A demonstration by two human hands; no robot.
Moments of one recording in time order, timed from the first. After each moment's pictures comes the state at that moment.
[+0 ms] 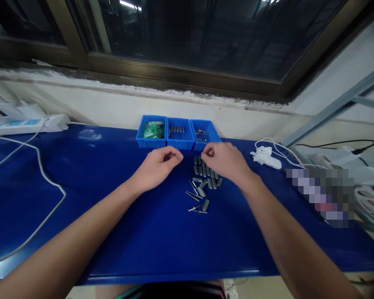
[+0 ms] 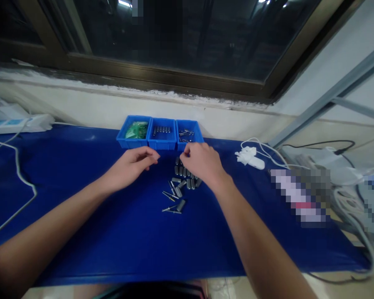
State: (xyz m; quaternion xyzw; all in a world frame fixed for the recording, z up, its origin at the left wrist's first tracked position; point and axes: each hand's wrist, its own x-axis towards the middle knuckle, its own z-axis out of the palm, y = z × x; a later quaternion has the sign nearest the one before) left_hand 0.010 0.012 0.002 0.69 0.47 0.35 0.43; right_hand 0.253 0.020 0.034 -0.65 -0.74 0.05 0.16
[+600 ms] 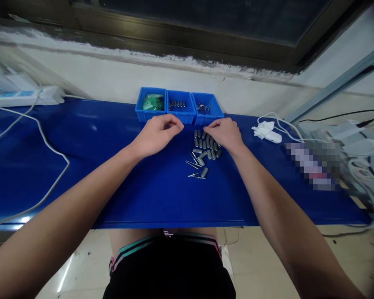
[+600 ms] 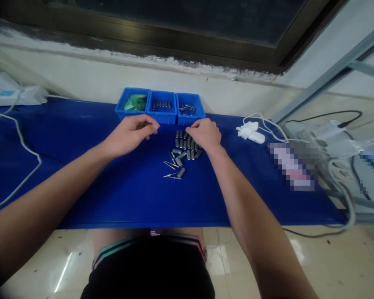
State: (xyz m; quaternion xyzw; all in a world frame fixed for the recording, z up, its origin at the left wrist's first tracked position) left_hand 0.011 0.017 0.004 0.73 0.45 0.38 0.35; right_hand 0.267 0.039 -0.007 -0.75 -0.61 0.12 0.23
